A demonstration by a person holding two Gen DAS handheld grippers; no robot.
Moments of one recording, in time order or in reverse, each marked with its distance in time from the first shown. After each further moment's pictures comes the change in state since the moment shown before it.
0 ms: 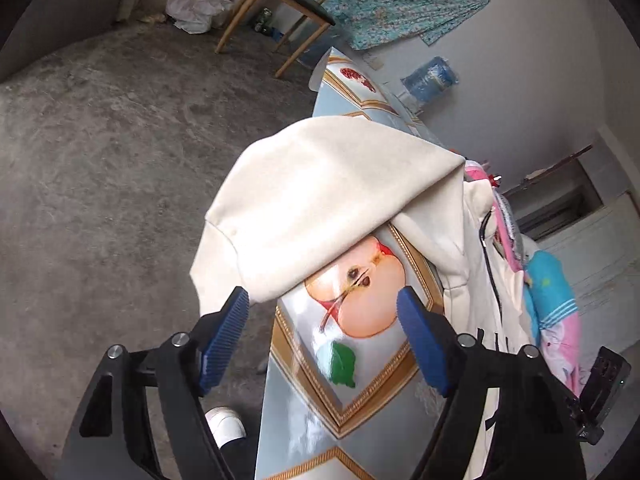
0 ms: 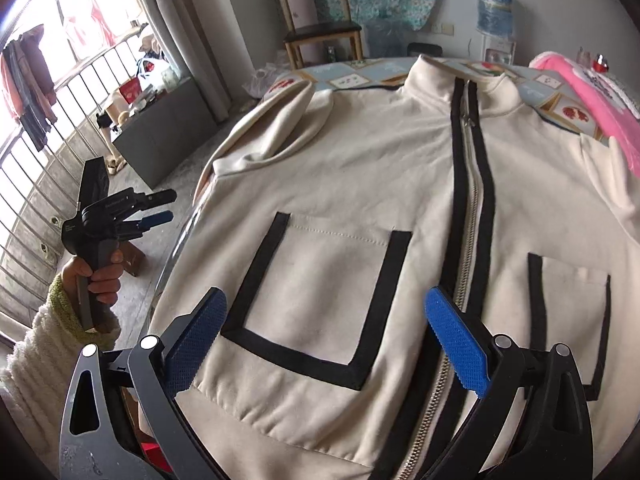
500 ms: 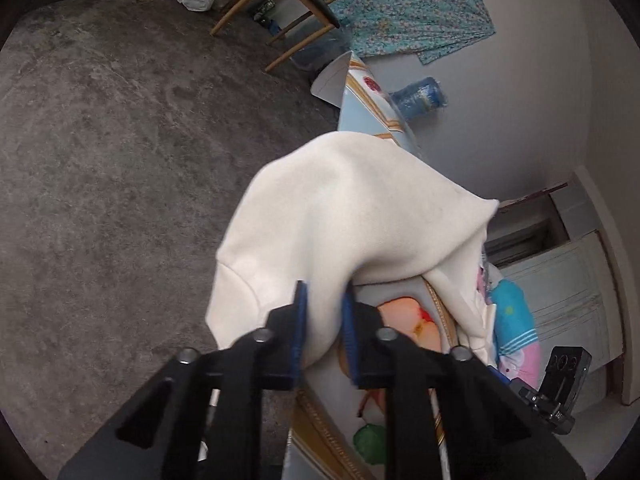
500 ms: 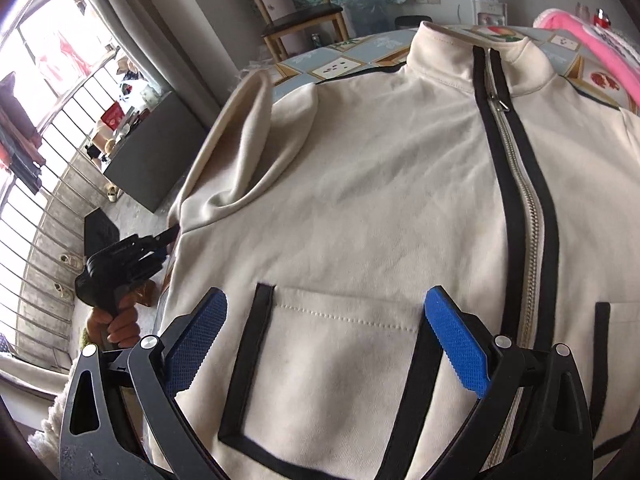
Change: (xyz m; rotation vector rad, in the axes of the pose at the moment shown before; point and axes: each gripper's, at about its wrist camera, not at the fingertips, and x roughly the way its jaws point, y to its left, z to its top) left arm 0.026 0.043 0.033 -0.111 -0.018 -0.116; right arm 0.067 -0.014 0.047 0.137 0.040 0.054
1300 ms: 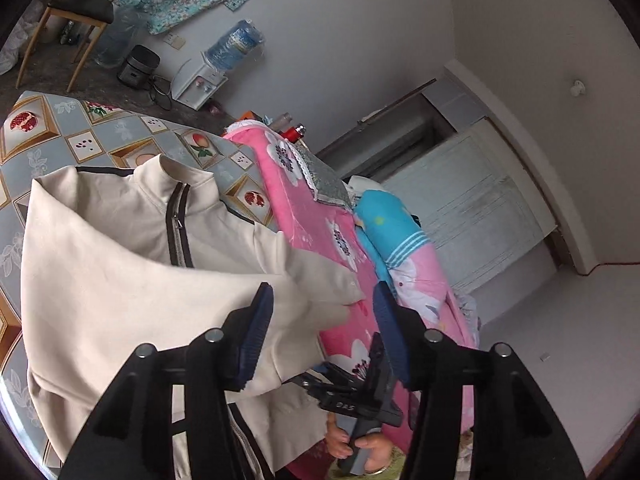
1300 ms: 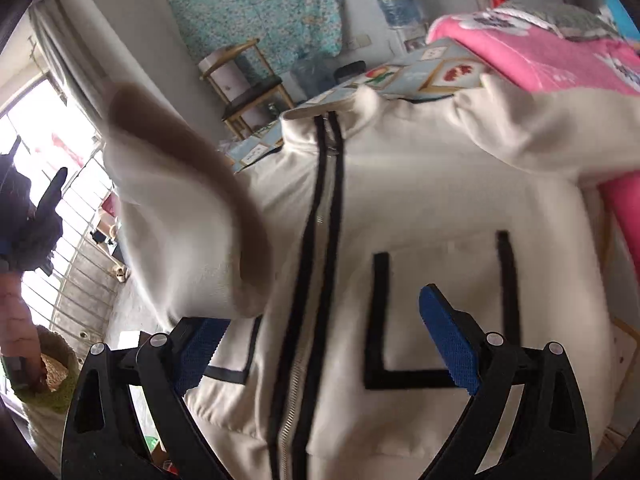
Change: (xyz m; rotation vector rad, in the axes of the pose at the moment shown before) left arm -0.020 -0.370 -0.098 0.379 0.166 -0.354; right arm -0.166 -0.139 -0.078 0.251 -0.213 0.034
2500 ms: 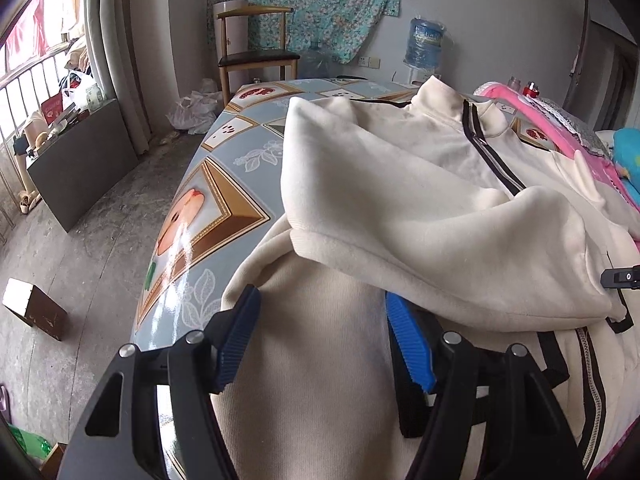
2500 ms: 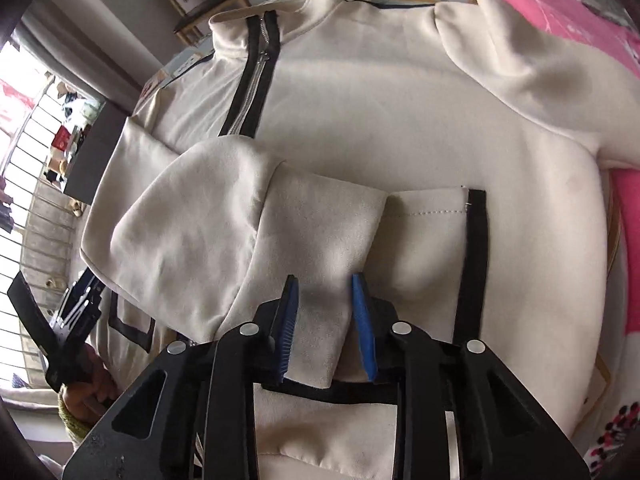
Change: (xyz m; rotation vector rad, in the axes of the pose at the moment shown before) left arm 0.035 0.125 -0.123 0.172 -0.081 1.029; right arm 0.068 -0.023 0.019 -0.112 0.338 -0.209
